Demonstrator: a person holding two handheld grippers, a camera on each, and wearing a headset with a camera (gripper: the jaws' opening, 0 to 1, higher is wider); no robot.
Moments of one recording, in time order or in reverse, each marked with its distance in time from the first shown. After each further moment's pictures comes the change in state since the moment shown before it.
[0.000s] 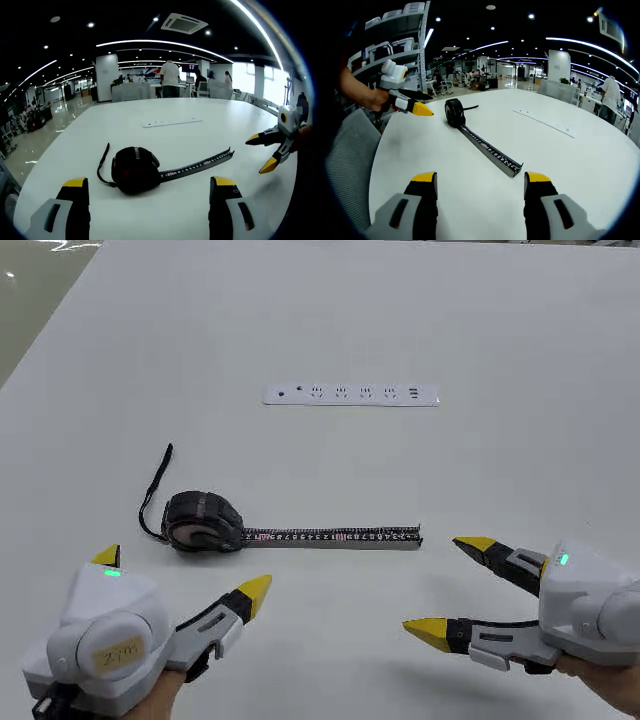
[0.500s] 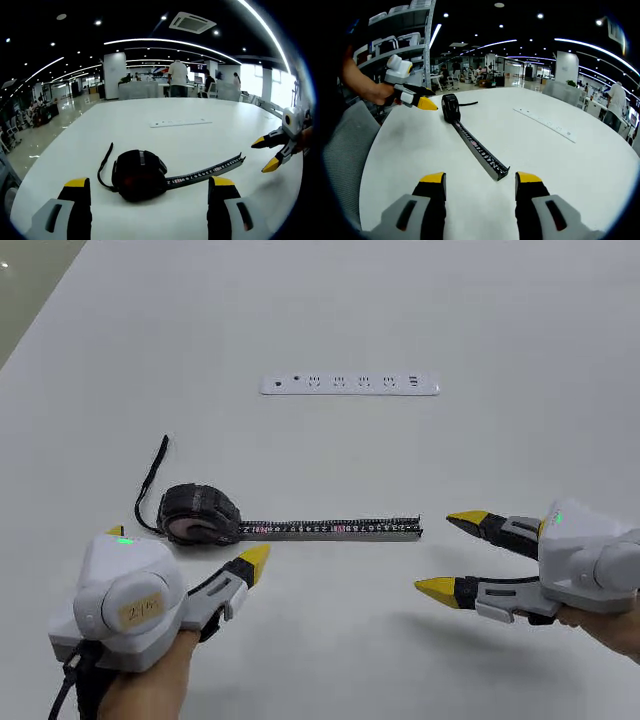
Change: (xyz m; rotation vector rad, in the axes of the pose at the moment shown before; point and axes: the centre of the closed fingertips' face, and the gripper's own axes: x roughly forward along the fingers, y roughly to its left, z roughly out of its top) left arm 0.024 0.008 0.001 -0.039 0.008 0.063; right arm 0.011 -0.029 -0.003 -0.058 0.026 0.046
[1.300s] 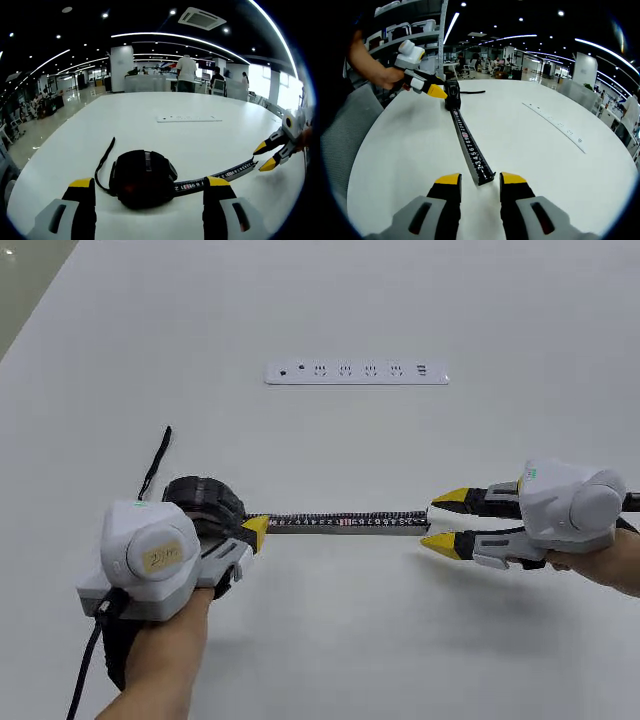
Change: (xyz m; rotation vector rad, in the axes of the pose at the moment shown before) left arm 0.032 0.007 -0.006 -0.045 0.054 0.048; right arm 0.031 -0.022 -0.007 -0.118 0.086 0.122
